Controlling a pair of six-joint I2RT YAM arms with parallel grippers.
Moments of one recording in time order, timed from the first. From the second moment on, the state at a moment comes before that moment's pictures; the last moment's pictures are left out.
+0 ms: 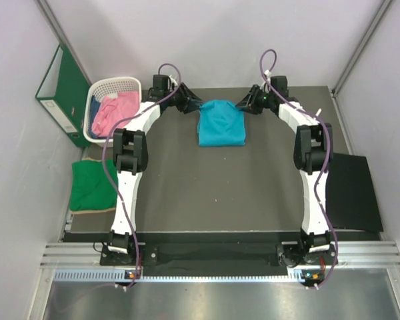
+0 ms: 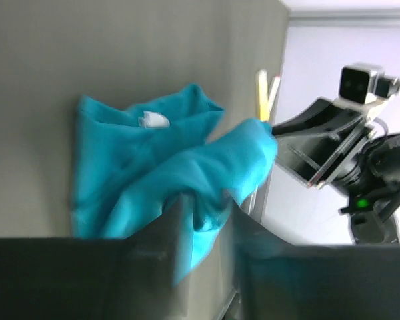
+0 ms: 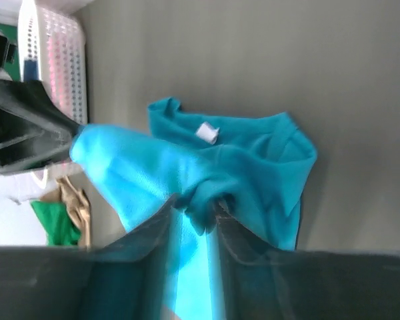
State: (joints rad) left arm -0.18 2.54 2.26 -0.27 0.74 -0.95; right arm 0.14 2.37 1.97 -0.18 -0.64 0.63
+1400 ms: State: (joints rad) left arm -0.29 2.31 1.83 -0.53 0.56 -0.67; right arm 0.07 1.89 1.34 -0.26 -0.54 0.57
